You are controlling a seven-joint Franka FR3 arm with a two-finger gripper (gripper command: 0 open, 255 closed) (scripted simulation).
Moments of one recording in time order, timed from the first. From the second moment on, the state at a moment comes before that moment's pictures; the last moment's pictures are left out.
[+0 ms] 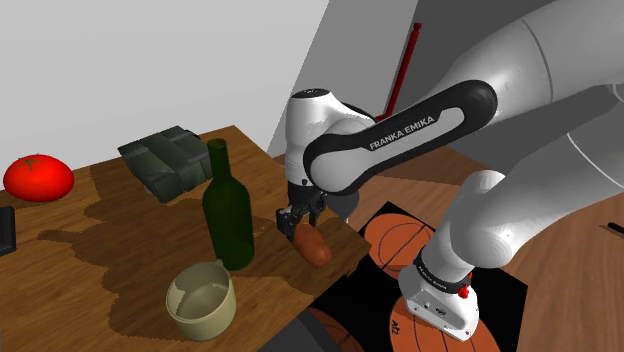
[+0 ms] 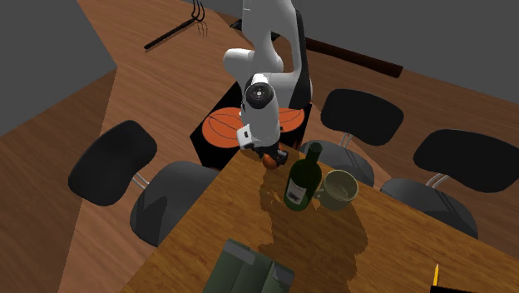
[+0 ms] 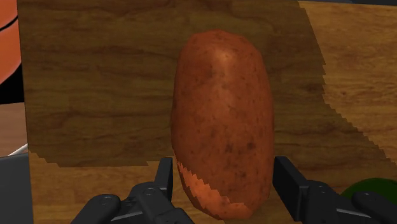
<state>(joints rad) 0.15 -0.38 0.42 -2.67 0.35 2.23 0.41</state>
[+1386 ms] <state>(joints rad) 0.15 -0.49 0.38 -2.57 0.33 2.02 0.42</state>
